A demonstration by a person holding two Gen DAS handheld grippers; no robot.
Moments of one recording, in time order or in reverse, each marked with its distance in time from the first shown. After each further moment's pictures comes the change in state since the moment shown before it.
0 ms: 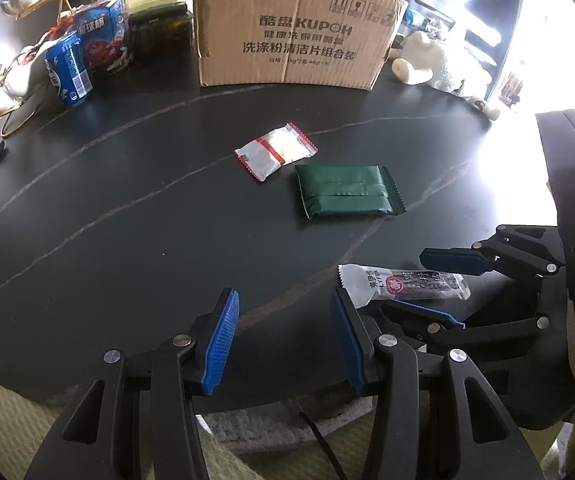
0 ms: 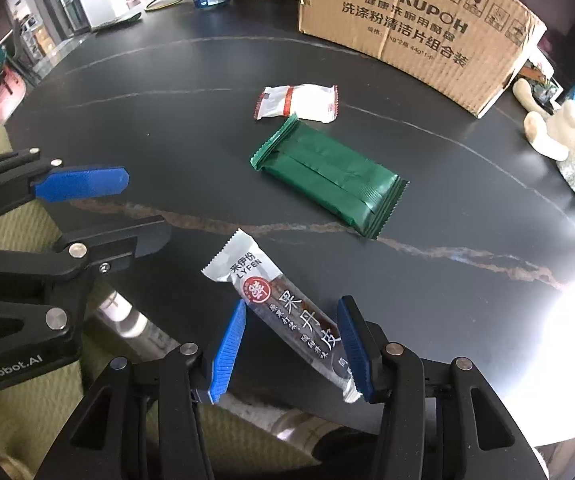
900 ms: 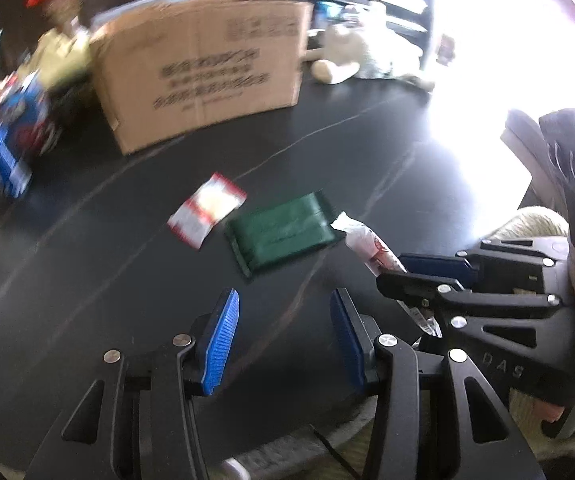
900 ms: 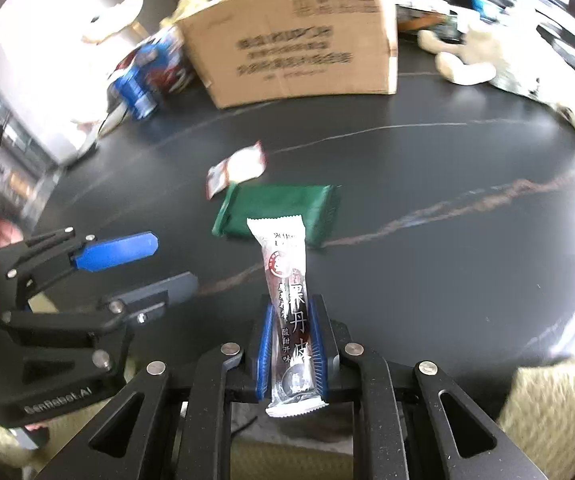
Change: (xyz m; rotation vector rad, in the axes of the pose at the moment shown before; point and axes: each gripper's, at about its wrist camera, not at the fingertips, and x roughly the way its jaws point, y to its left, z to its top) left arm -0.006 -0.035 0.032 0.299 -0.044 -0.104; right arm -0.032 -0.046 -0.031 0.451 -0.223 0.090
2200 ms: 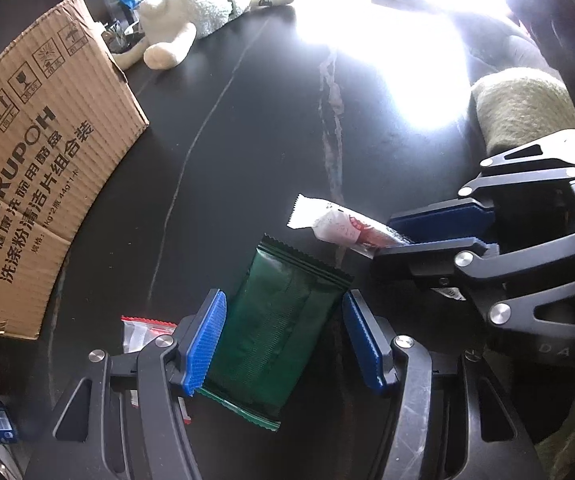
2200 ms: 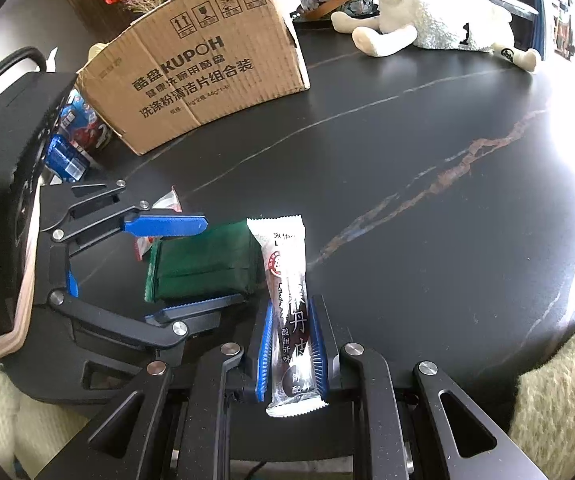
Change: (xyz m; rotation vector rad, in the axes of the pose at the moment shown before) left arm 0.093 -0.031 0.058 0.632 0.169 -0.171; right arm 0.028 -0.030 0.013 0.246 -0.040 -0.100
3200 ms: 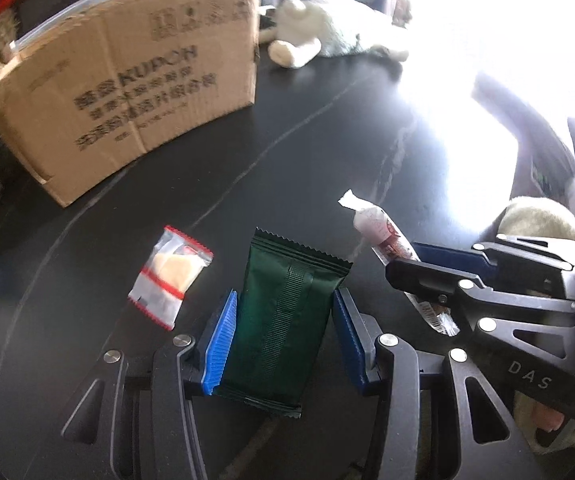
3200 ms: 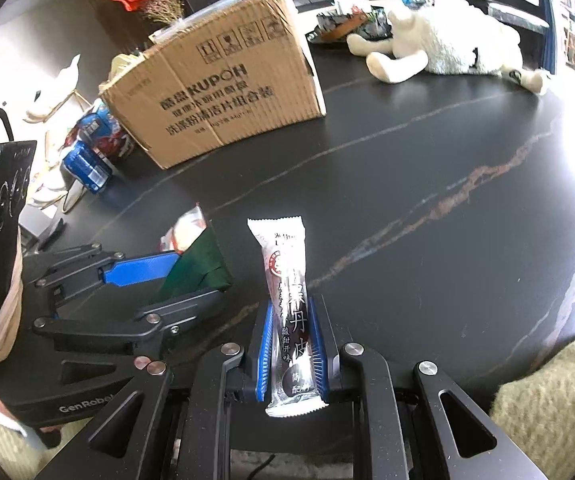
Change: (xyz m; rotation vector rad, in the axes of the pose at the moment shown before) left arm -0.055 0.008 -0.035 -0.510 -0.104 0.059; right arm -0.028 0.003 0.009 -0.050 -0.052 0.050
